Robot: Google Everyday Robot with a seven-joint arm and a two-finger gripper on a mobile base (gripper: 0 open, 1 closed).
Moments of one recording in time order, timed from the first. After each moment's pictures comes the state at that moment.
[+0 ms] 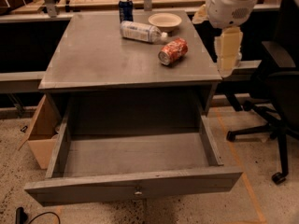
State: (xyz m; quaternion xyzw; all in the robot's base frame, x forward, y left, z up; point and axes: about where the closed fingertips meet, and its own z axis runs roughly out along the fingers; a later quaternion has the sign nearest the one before) arm 0.589 -0.164 0.972 -0.77 0.62 -0.07 0.11
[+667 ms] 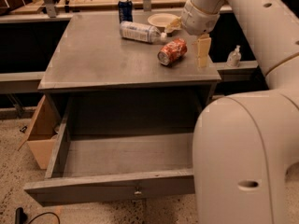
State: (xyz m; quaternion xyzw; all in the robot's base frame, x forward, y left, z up) arm 0.696 -0.115 0.907 -0.86 0.50 0.00 0.15
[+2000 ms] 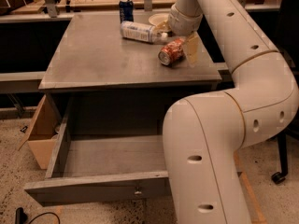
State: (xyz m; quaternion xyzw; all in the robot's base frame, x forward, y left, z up) arm 0.751 -0.091 0.881 -0.90 0.40 -0.05 0.14
